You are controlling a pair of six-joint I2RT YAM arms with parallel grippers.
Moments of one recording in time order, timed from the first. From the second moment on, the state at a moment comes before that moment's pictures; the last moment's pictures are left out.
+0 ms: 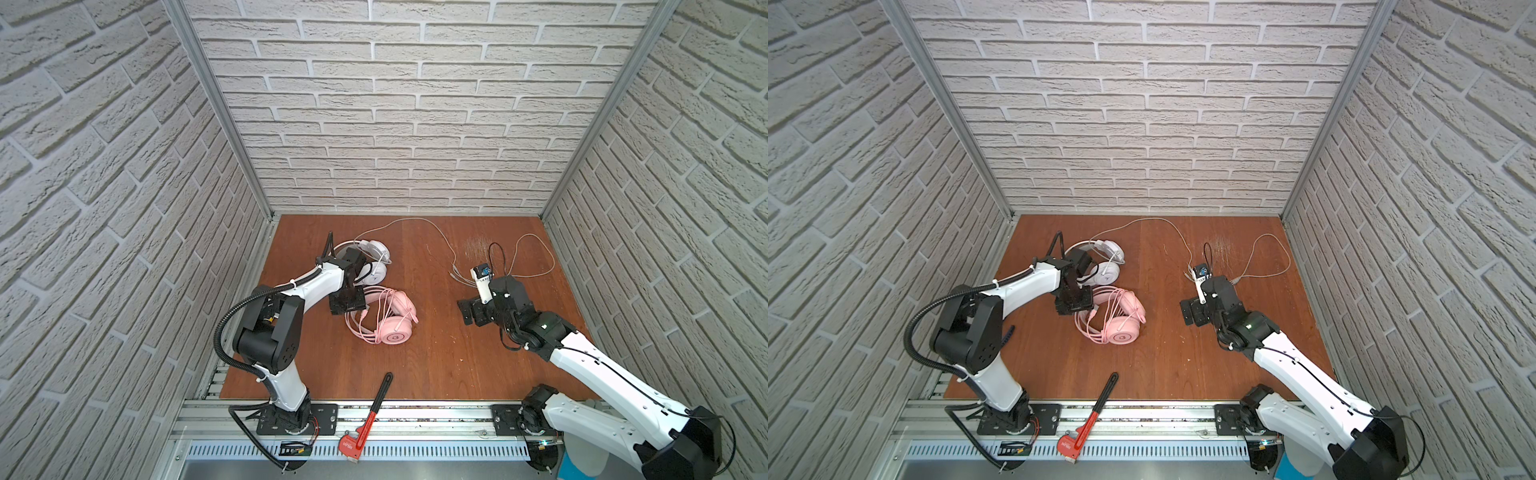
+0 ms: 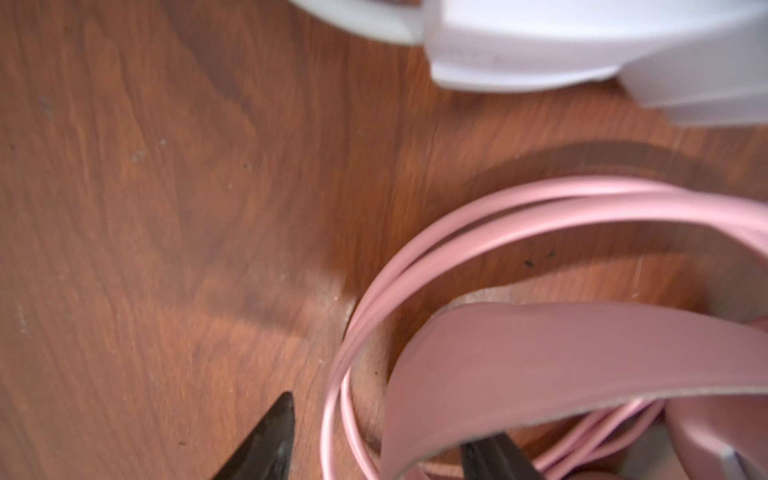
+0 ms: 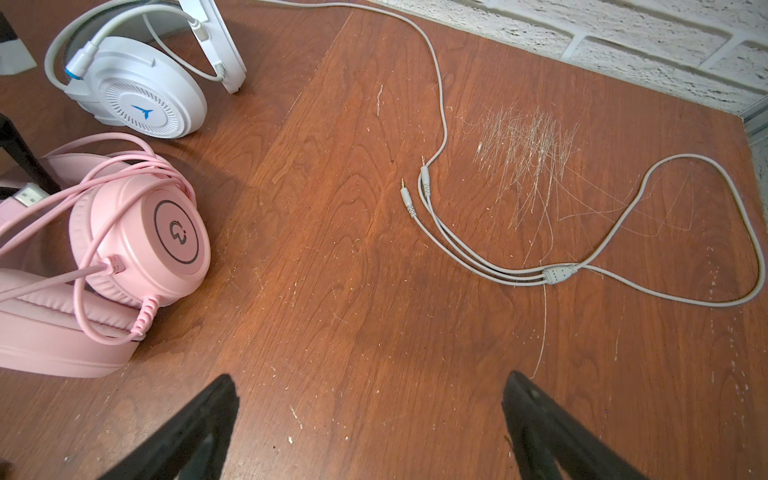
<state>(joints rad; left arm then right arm) -0.39 1.72 1.14 -0.89 -0.01 -0.56 0.52 0.96 0.75 -0.54 0.23 0.14</state>
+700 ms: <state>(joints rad) -0.39 1.61 1.21 -0.91 0.00 -0.59 0.52 0.96 0.75 -0.54 0.21 0.14</state>
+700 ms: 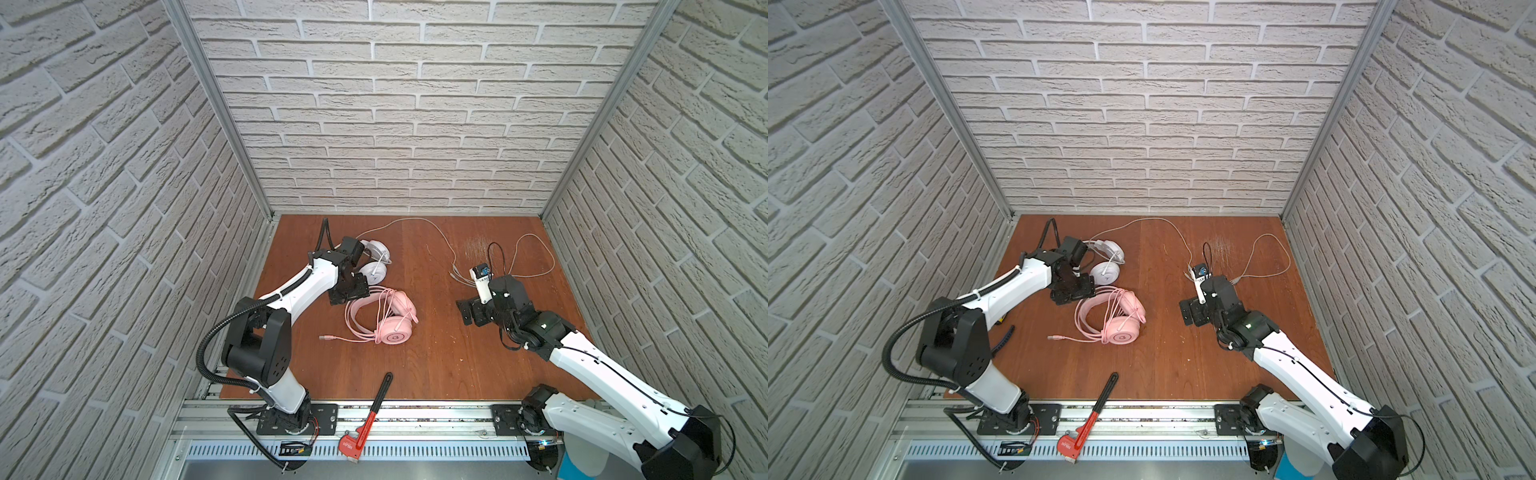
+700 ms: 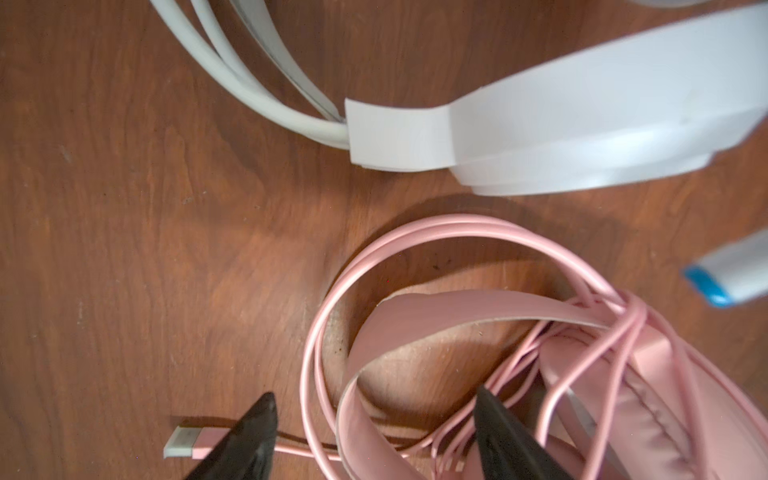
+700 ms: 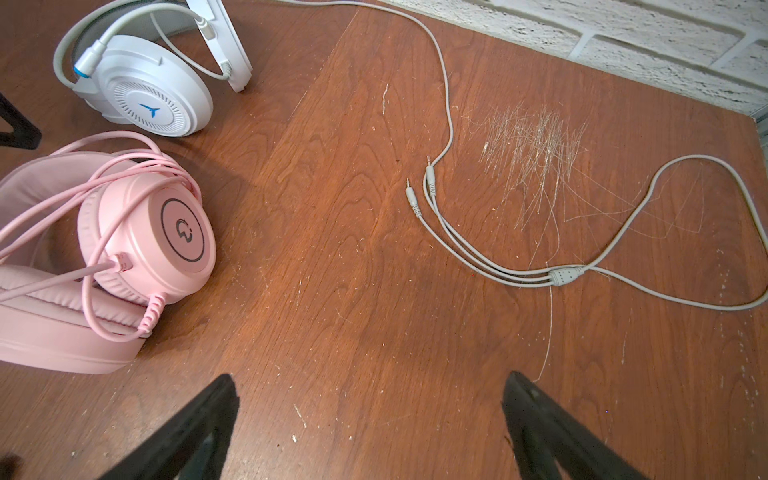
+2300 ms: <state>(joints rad) -0.20 1.20 0.57 -0.70 0.02 -0.97 0.52 0.99 0.75 -0.54 0.13 0.12</state>
